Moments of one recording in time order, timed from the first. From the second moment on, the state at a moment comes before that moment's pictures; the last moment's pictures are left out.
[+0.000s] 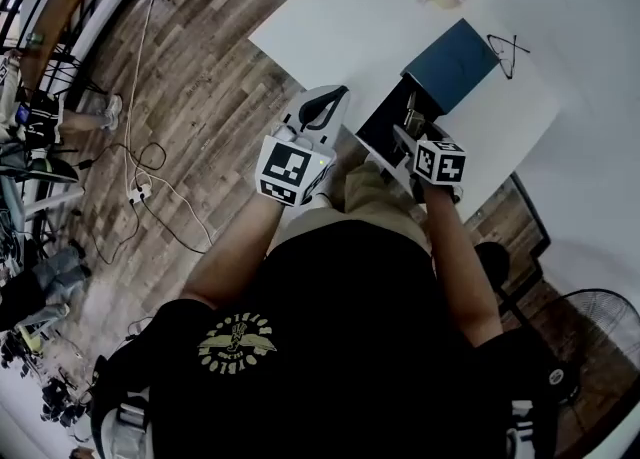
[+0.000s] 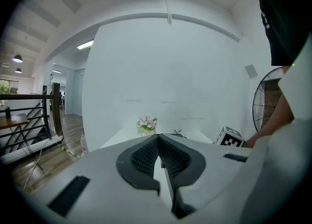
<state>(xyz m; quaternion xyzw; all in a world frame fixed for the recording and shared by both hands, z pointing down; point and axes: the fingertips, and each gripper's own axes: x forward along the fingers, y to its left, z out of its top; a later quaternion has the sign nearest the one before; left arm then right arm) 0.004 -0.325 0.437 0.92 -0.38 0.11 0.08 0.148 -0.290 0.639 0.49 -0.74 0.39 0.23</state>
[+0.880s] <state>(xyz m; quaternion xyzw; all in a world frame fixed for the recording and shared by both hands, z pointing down) -0.032 -0.256 0.404 0.92 -0.37 0.10 0.05 0.147 -0.220 0.519 0.60 -0.76 0.22 0.13</state>
